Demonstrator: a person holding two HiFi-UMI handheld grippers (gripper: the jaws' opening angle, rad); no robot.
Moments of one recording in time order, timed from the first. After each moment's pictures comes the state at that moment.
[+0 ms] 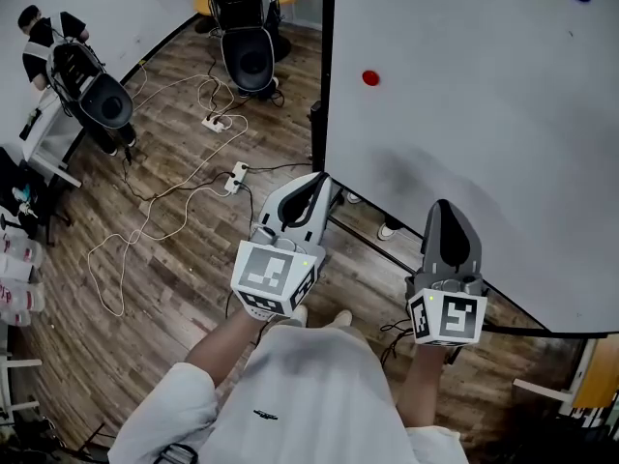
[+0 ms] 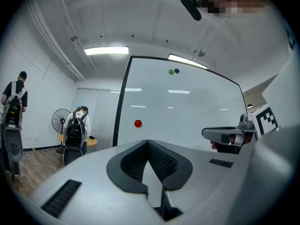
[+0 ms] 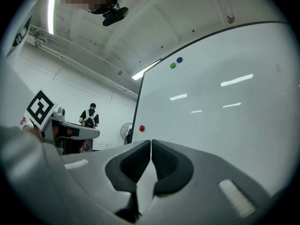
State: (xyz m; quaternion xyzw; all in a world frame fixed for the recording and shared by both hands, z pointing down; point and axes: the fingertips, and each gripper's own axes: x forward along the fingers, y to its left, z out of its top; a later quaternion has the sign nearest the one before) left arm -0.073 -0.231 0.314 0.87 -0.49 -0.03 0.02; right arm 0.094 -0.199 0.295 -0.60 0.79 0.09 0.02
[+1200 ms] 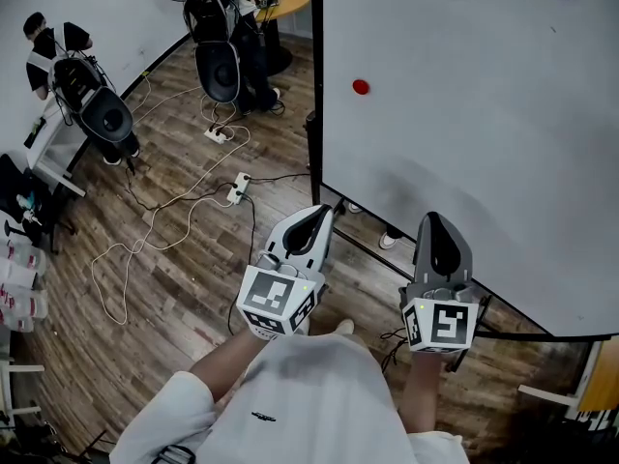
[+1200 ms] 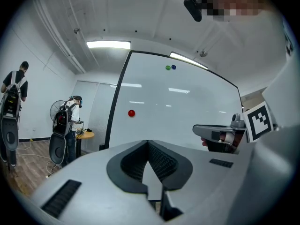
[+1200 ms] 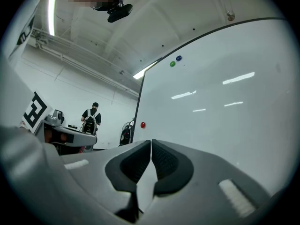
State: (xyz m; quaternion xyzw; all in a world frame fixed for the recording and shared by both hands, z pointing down) left arm -0.054 -0.209 0.352 0.88 -0.48 -0.02 0.05; right arm 0.100 -0.194 0.318 -0.59 0.80 0.09 0.01
